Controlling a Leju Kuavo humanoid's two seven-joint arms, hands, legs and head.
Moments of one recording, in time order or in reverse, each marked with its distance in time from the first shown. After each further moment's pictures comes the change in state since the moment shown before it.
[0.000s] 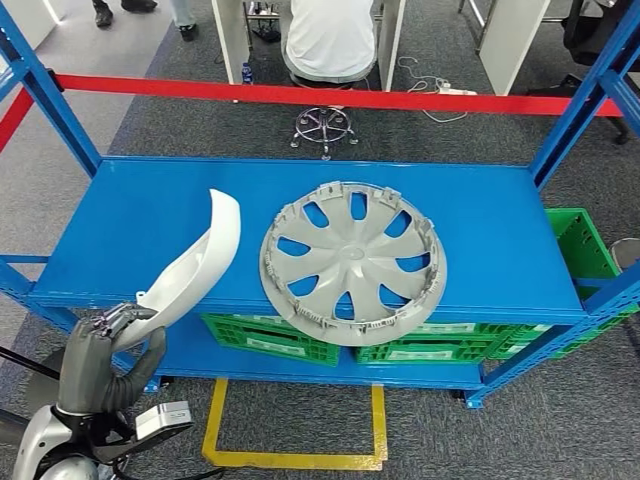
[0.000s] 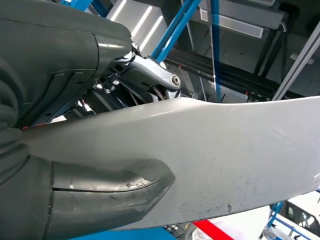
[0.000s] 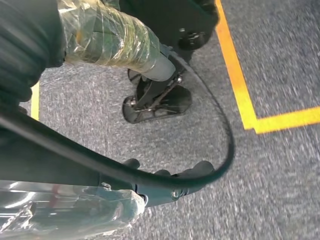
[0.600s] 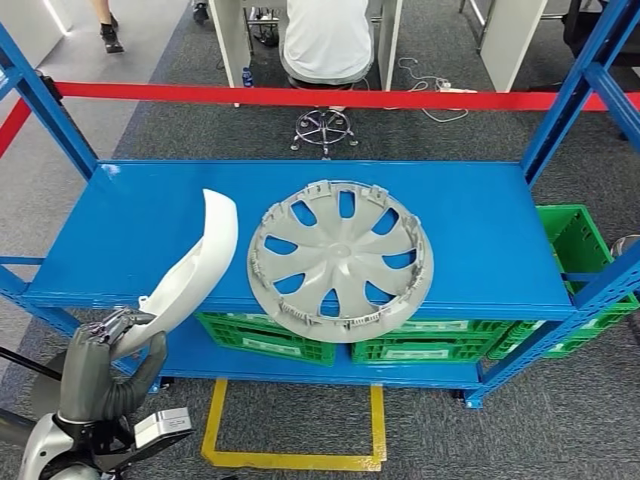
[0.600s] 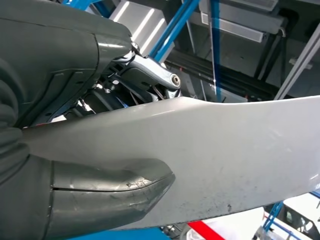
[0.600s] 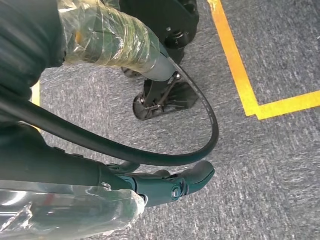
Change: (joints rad) left arm 0.013 -0.002 -0.020 -0.008 0.023 0.021 -0.005; right arm 0.020 0.015 -0.053 -0.023 0.023 0.024 0.020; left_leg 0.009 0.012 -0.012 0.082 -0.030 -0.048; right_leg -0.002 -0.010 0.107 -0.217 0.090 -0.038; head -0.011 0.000
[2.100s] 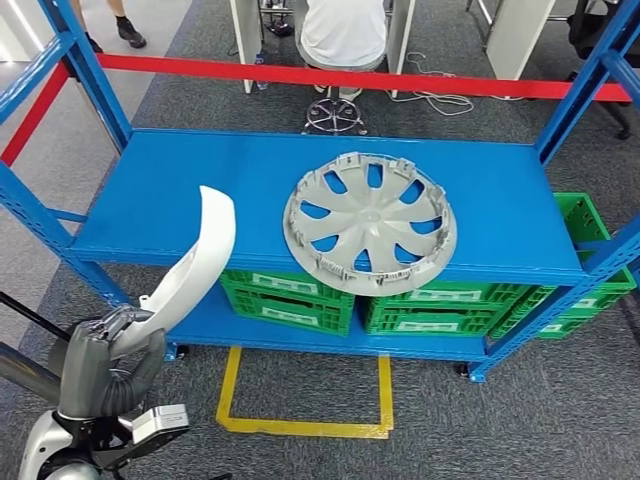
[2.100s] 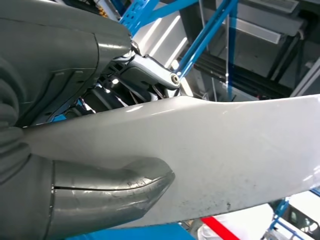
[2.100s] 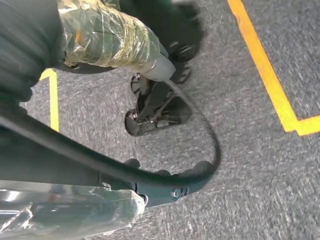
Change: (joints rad) left arm 0.000 0.004 -0.008 0.000 0.031 0.002 0.017; right arm -0.013 0.025 -0.147 -0.004 0.099 0.048 0.009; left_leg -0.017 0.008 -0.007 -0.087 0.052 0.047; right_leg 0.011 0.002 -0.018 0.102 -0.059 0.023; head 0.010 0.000
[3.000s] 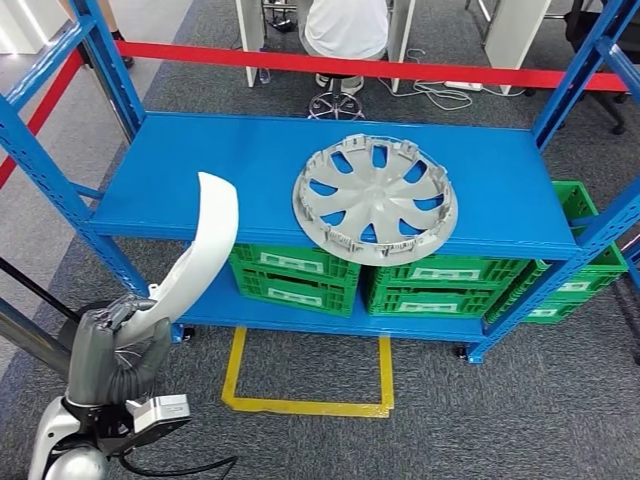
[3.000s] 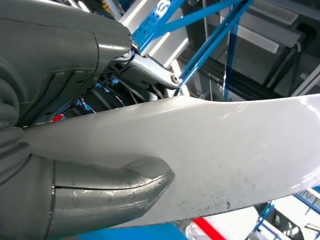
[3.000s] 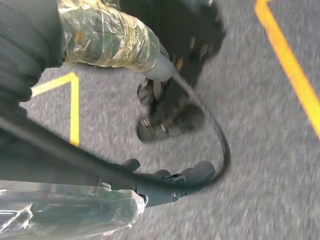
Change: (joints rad) left arm -0.059 -0.027 -0.010 0.044 0.047 -0.018 -0.040; right arm 0.010 -0.047 -0.043 0.029 0.034 0.107 0.015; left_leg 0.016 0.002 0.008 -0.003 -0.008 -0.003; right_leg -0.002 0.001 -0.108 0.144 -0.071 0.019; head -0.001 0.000
